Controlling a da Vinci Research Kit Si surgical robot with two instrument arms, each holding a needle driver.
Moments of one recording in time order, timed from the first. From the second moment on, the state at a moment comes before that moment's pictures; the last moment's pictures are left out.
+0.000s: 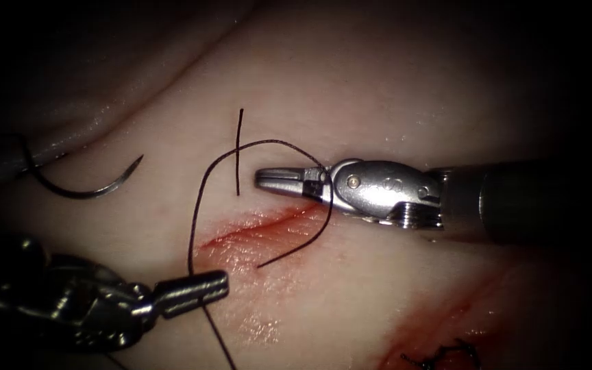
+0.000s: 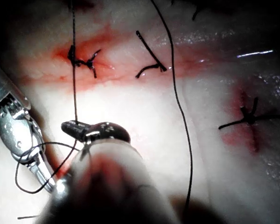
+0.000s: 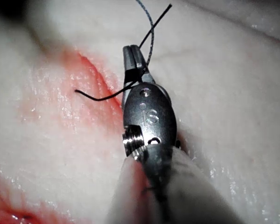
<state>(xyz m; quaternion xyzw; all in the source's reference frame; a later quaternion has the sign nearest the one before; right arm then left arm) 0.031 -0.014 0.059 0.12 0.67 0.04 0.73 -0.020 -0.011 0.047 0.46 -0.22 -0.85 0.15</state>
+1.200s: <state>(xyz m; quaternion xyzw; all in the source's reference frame) 0.032 -0.014 0.053 0.13 0.72 0.07 0.68 -0.023 -0.011 0.057 0.49 -0.16 -0.85 0.10</state>
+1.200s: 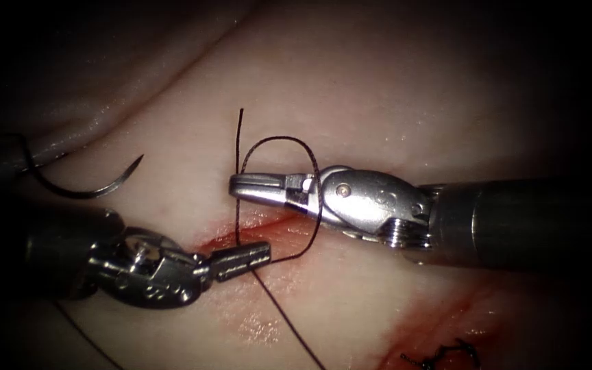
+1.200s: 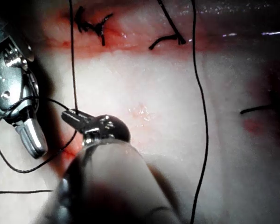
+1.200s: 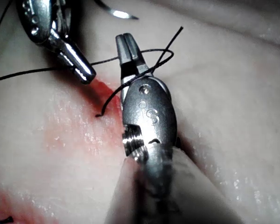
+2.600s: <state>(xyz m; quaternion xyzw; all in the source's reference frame) 0.036 -0.017 0.057 0.15 0.67 0.04 0.73 -0.022 -0.006 0.047 0.58 -0.10 -0.79 0.19</state>
